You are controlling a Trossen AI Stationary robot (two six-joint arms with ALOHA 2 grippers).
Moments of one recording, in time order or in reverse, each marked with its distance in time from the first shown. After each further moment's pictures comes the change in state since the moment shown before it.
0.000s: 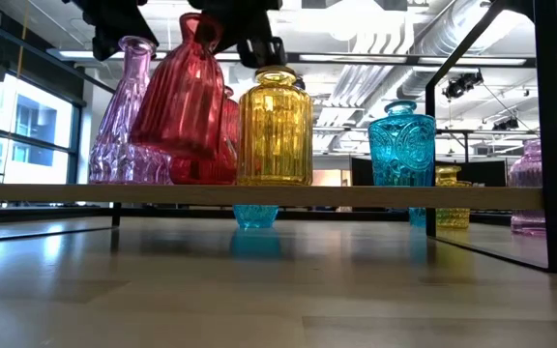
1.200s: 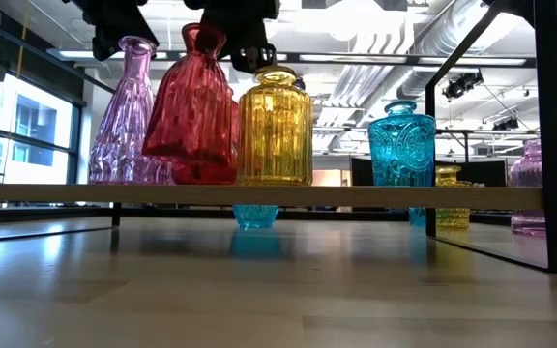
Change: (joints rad) left arm 0.000 0.000 0.000 0.001 0.000 -0.001; right arm -0.021 0.009 0.000 0.001 -0.022 -0.129
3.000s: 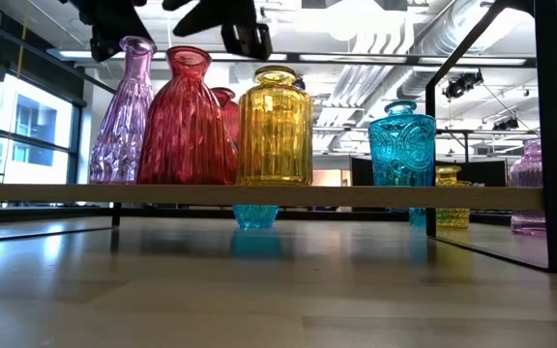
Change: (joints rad) left arm 0.000 0.000 0.000 -0.031 0.045 0.021; right arm 0.054 -0.004 0.018 0.089 0.021 0.168
